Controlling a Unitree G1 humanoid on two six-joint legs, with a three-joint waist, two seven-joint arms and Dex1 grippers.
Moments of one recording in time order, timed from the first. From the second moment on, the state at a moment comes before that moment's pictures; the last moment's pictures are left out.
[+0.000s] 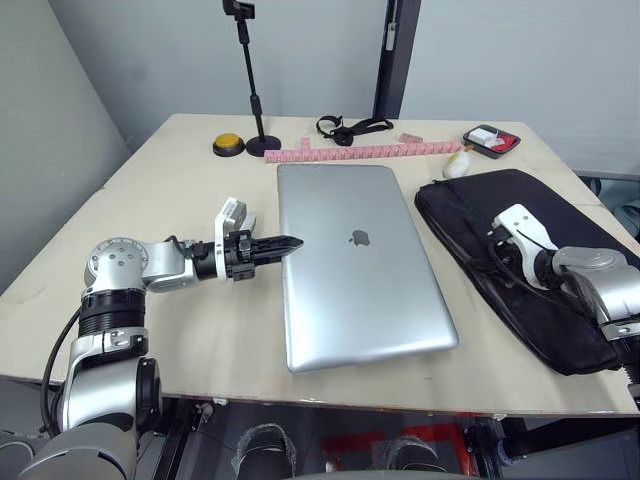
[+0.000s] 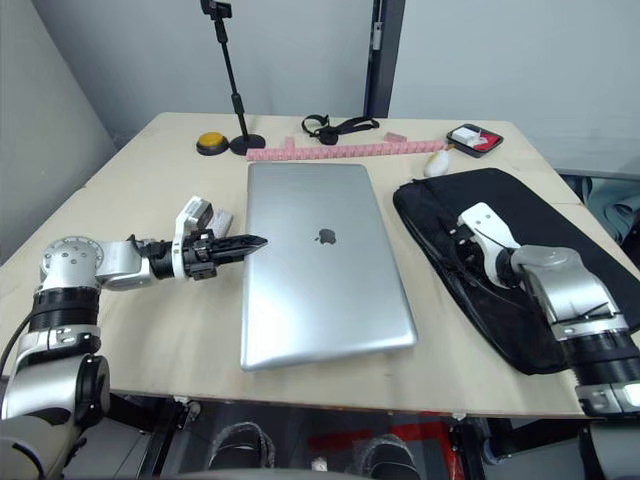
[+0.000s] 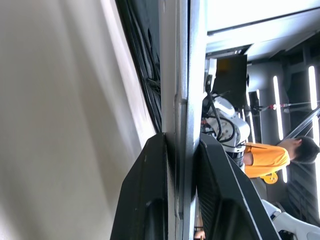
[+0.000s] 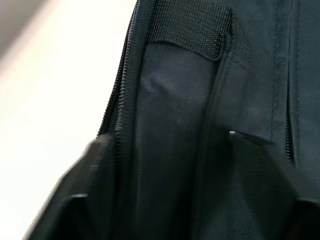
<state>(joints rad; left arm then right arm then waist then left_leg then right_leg) -0.70 0.53 0.37 0.40 -1.25 1.61 -0.48 -0.41 -0.83 -0.04 0.06 0.23 0.81 0.71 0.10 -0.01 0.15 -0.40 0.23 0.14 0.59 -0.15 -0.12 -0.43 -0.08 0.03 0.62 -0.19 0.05</state>
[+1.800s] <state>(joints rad) -0.87 0.00 0.39 0.67 -1.02 1.27 -0.27 -0.72 -0.66 -0.38 -0.18 0.55 1.57 0.45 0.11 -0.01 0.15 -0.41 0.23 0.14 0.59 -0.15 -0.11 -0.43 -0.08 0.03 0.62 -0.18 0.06</state>
